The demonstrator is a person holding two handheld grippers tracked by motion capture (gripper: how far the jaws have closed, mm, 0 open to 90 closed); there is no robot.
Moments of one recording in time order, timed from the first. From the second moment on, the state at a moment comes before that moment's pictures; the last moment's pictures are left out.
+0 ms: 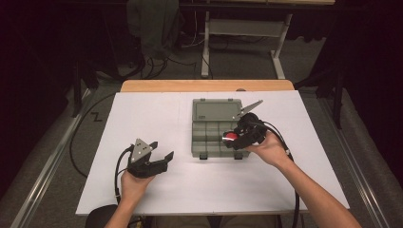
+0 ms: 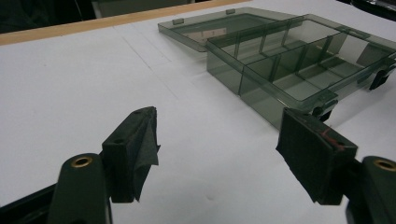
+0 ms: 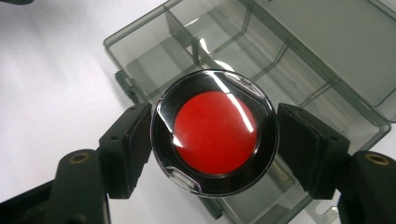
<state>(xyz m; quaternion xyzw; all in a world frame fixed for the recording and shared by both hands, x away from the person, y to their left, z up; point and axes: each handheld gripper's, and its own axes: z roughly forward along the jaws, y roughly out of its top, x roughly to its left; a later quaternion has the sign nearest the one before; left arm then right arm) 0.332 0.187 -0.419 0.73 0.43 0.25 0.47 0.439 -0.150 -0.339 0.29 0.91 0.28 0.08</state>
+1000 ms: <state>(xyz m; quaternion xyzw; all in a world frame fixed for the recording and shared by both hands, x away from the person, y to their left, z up) 0.333 0.187 -0.420 0.73 0.43 0.25 0.47 0.485 -0.149 -0.357 0.35 0.90 0.25 0.08</state>
